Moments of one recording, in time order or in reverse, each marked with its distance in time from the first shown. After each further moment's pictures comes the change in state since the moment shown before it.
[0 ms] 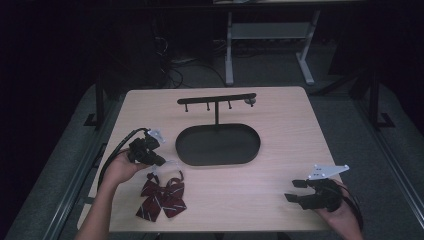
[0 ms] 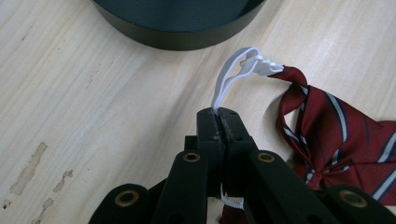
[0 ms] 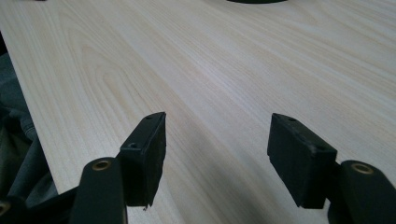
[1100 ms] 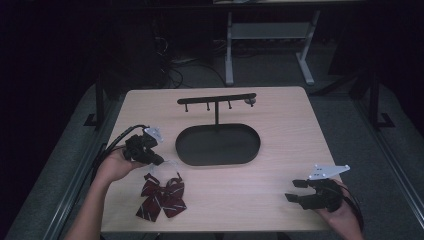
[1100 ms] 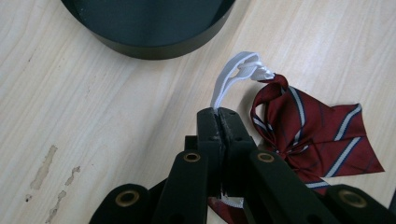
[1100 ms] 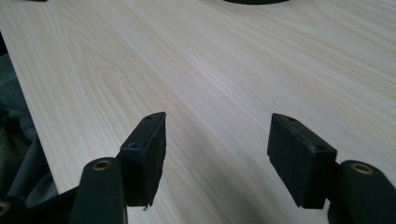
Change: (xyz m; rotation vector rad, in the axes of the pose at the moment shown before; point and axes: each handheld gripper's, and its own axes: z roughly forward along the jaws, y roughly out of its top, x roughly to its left) left arm -0.012 0.009 -0.027 0.019 -0.025 0.073; right arm 0.000 0.000 -0.001 -0.004 -0.002 -0.005
